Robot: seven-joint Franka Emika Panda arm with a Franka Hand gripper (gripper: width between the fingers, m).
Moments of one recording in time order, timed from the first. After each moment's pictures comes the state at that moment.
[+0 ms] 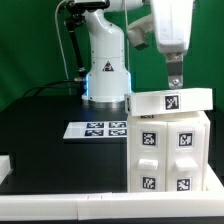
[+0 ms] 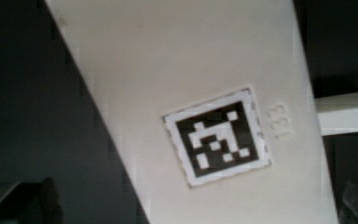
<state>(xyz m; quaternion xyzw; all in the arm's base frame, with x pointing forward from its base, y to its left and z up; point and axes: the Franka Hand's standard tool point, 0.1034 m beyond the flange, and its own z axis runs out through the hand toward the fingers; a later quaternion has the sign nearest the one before) 0.617 0.084 0.178 0.76 0.64 0.08 0.05</state>
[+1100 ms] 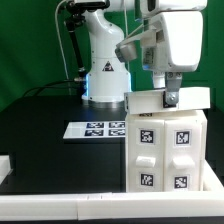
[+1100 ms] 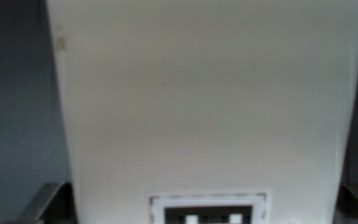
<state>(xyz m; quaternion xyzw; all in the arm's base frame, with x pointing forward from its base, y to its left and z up) 0.605 0.070 0.155 0.68 0.73 0.06 0.06</state>
